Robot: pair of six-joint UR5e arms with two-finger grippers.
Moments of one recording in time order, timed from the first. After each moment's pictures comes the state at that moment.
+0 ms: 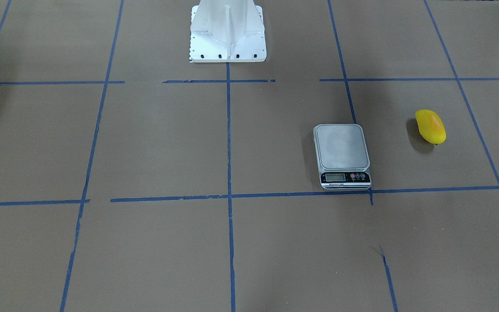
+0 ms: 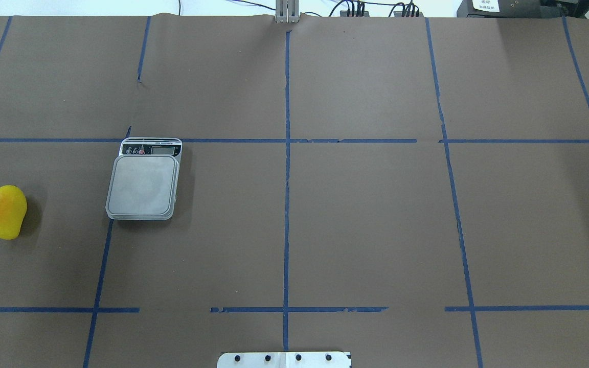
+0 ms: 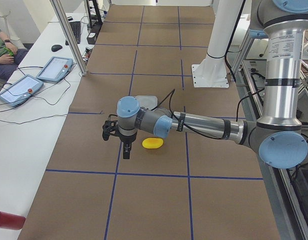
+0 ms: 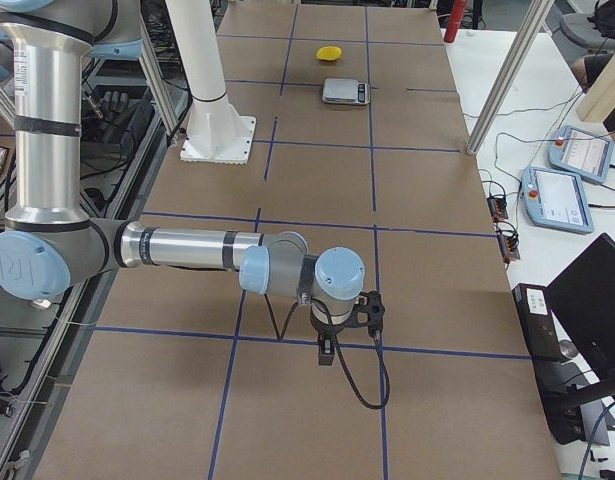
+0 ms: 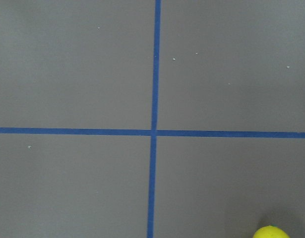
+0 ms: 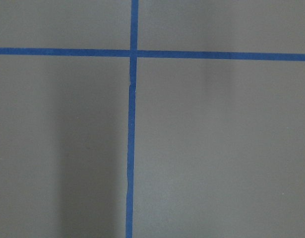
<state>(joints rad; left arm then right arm) -1.37 -1.51 -1.73 -1.86 -2.28 -0.45 1.62 -1.66 1.66 -1.68 2.35 -0.12</state>
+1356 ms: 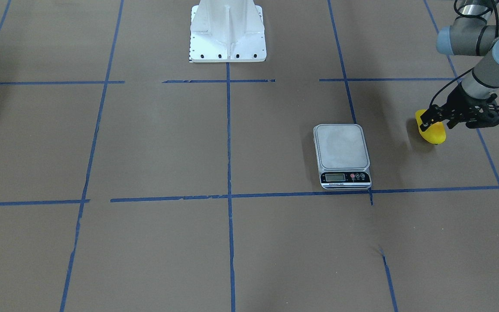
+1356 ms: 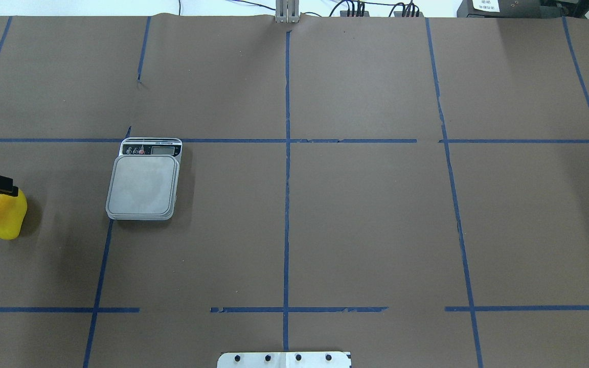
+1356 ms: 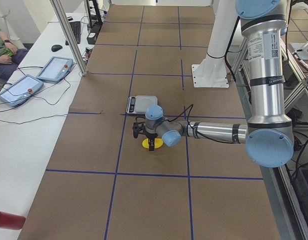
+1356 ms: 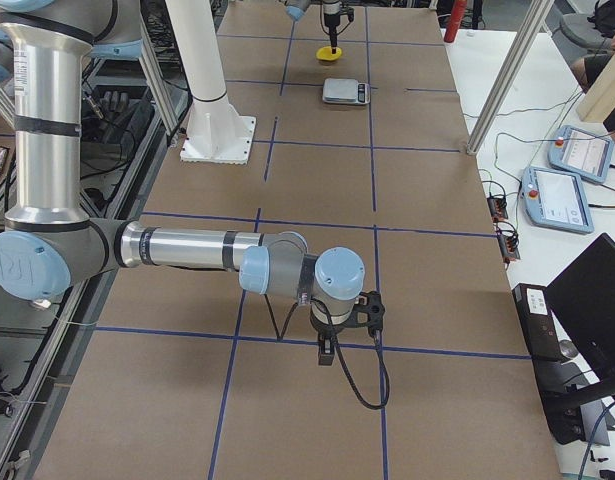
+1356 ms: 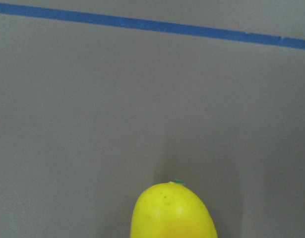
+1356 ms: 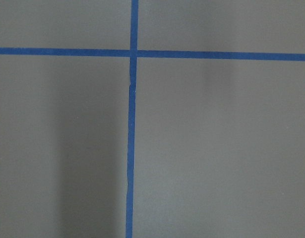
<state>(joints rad) -0.92 -1.42 -1.65 -2.29 -2.13 -0.96 1.62 -1.66 1.66 -1.68 2.35 -0.12</state>
